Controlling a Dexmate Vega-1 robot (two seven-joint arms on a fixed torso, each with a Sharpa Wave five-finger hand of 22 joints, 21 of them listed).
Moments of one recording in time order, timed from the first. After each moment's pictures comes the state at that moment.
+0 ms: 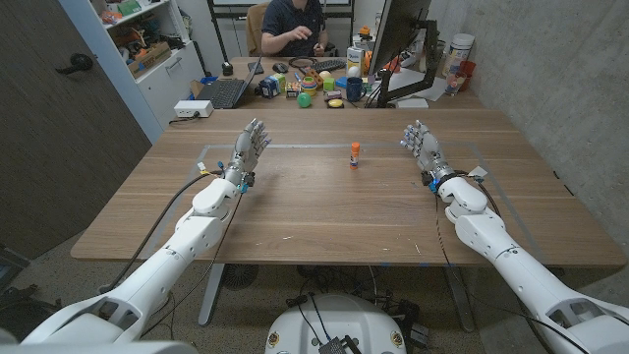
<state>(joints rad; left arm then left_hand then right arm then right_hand) 0.86 0.48 0.33 -1.33 -0.62 -0.27 -0.04 0.02 0.07 0.46 0.18 0.30 -0.11 0.01 0.18 0.18 -0.10 -0.05 0.19 0.19 -0.08 -0.01 0.23 0.18 0.04 -0.03 0.21 0.20 -0.88 -0.40 -0.22 -1.32 0.55 0.23 0.12 0.07 0.09 0.32 0.17 0.33 0.01 0.09 0.19 0.18 0.08 0.07 0.19 0.19 -0.01 0.00 0.22 0.18 -0.08 -0.04 0.79 0.17</state>
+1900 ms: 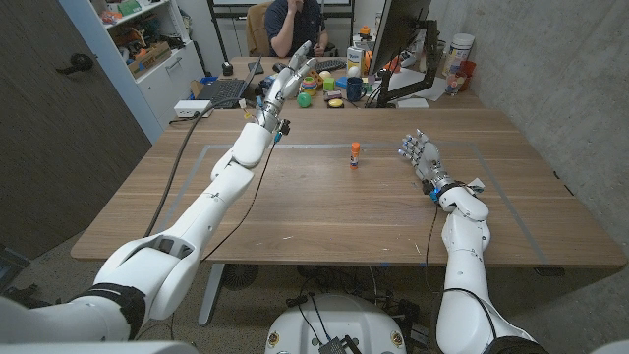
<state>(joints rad) 0.53 0.27 0.36 -1.17 0.19 -0.54 0.08 0.19 0.03 0.46 -0.01 0.33 -0.05 -0.22 0.19 0.18 -0.06 -0.14 0.18 0.19 -0.06 -0.03 0.19 0.17 0.13 0.21 0.20 0.19 -0.81 0.26 0.55 -1.31 -0.17 0.13 0.69 0.07 0.09 0.32 0.17 0.33 0.01 0.09 0.19 0.18 0.09 0.08 0.19 0.19 -0.01 0.00 0.22 0.18 -0.08 -0.04 0.78 0.17</state>
